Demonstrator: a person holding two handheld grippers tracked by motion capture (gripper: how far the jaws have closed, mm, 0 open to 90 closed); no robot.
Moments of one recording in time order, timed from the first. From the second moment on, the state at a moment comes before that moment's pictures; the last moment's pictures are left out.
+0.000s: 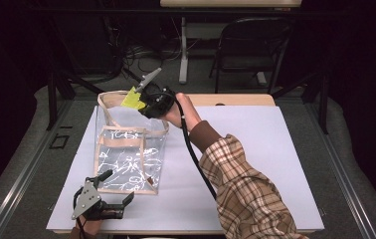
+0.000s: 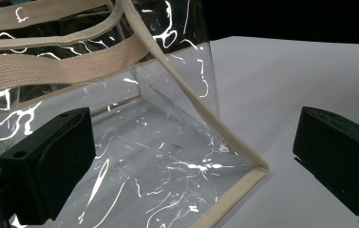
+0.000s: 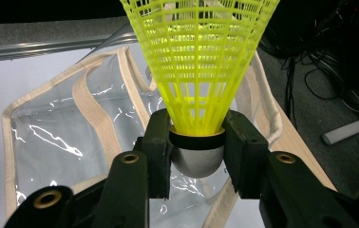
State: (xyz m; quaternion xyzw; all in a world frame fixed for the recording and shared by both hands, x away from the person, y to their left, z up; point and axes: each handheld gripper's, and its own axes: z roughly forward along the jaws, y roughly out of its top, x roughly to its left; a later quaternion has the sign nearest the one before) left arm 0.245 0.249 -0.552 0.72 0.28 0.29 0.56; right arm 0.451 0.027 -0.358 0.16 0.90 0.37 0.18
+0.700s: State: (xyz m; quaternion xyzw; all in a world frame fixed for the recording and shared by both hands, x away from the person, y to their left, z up) left arm 0.245 0.249 -0.552 0.72 0.28 0.29 0.56; right arm 0.458 0.042 -0.365 0.17 0.90 0.35 0.18
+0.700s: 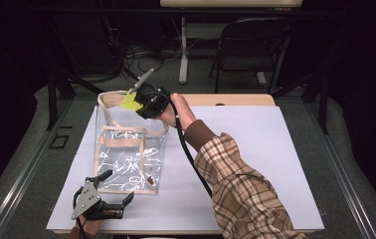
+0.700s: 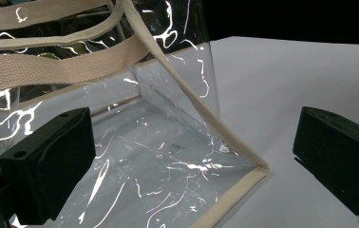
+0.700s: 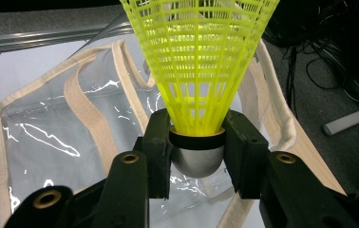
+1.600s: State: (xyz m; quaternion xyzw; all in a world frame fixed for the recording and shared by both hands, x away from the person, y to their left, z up) left arm 0.246 0.249 -0.552 0.72 0.28 0.29 0.56; right arm 0.463 0.056 -0.377 0.18 0.91 0.32 0.18
